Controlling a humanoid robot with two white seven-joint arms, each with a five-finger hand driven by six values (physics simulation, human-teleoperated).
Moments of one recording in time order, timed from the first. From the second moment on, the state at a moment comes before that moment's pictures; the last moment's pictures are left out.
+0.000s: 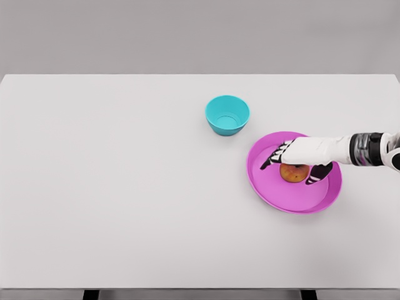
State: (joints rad) left arm 0.03 0.00 -0.29 -0.09 0.42 0.08 -0.02; right arm -0.78 -0.93 1.02 -1.53 0.24 -0.42 0.61
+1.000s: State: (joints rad) left arm 0.03 0.00 -0.29 -0.09 0.42 0.08 -0.02; right arm -0.80 -0.90 1.01 -1.48 0.24 -0.52 0.61
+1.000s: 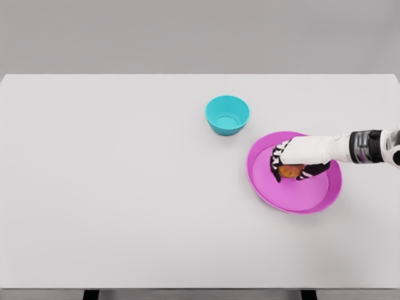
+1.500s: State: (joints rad) left arm 0.03 0.00 -0.29 -0.09 0.42 0.08 -0.02; right arm -0.88 -0.84 0.96 -1.44 0.24 -0.51 0.61
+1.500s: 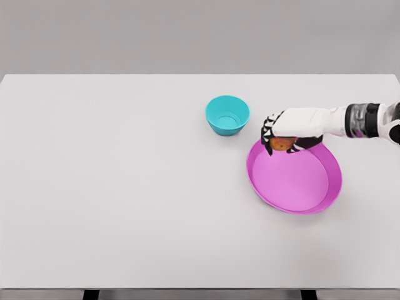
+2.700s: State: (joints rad) left arm 0.03 0.00 -0.29 -0.09 0.42 0.08 -0.02; right arm -1.12 -0.42 0.99 -0.95 0.26 -0.57 0.61
